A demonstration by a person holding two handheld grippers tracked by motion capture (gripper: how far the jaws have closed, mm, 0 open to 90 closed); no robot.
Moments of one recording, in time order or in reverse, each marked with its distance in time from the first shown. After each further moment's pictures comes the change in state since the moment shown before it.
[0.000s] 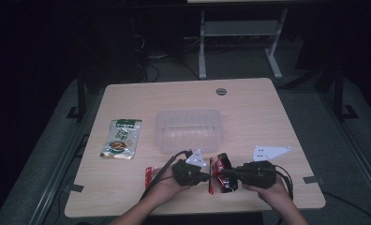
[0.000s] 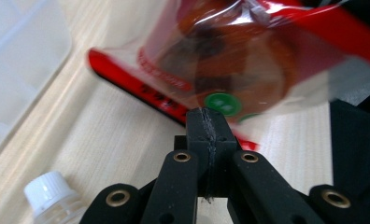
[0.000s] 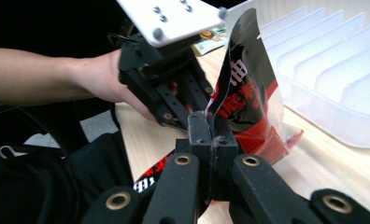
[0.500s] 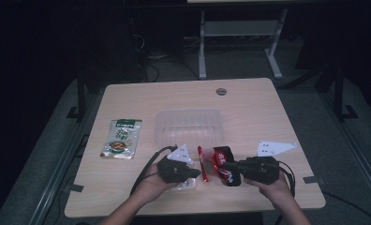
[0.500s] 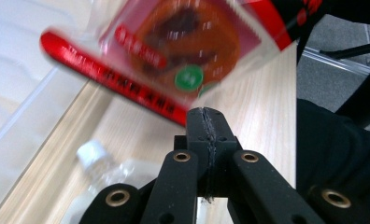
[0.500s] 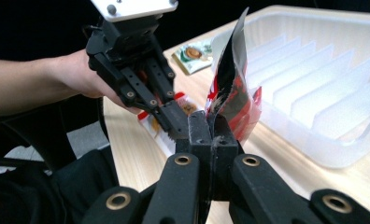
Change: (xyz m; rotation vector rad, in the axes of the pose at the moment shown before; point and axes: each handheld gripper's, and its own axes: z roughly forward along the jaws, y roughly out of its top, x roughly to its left) left arm 0.004 -0.008 -0.051 -0.062 -0.008 -0.020; right arm 0.002 0.015 -0.009 -0.065 -0.043 -0.018
